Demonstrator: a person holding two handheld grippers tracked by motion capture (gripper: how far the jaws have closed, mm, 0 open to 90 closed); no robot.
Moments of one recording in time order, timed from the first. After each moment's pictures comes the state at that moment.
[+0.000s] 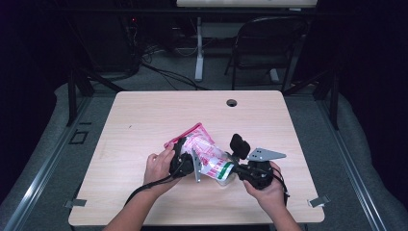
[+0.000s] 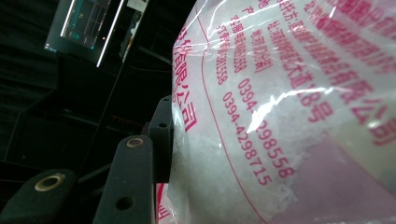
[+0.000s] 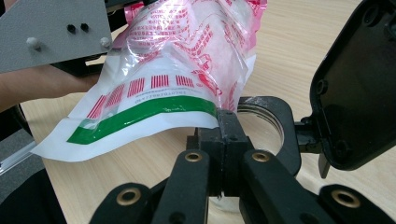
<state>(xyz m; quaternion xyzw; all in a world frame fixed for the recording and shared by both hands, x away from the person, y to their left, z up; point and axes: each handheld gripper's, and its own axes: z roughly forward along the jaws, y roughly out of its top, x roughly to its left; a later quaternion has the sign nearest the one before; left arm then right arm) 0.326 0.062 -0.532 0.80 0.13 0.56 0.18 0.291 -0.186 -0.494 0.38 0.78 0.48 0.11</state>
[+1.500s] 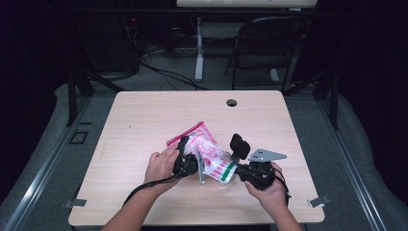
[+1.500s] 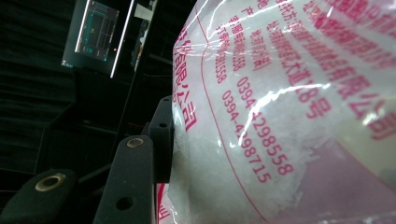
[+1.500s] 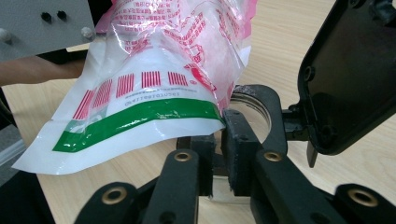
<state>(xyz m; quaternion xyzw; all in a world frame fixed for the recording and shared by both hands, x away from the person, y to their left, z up) 0.323 0.052 -0.526 0.79 0.10 0.58 0.15 0.292 -0.191 -0.500 0.38 0.78 0.47 0.12</state>
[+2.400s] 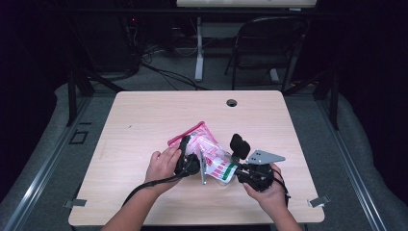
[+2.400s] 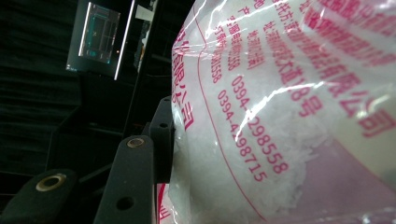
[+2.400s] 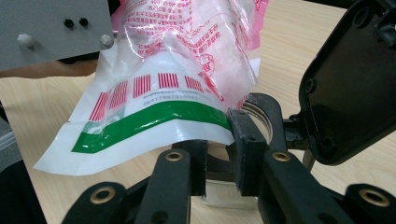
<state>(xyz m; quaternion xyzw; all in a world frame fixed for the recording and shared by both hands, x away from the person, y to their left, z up) 0.324 0.048 -0.526 0.79 0.08 0.59 0.13 0.287 -0.187 -0.497 0.36 0.79 0.47 0.15</state>
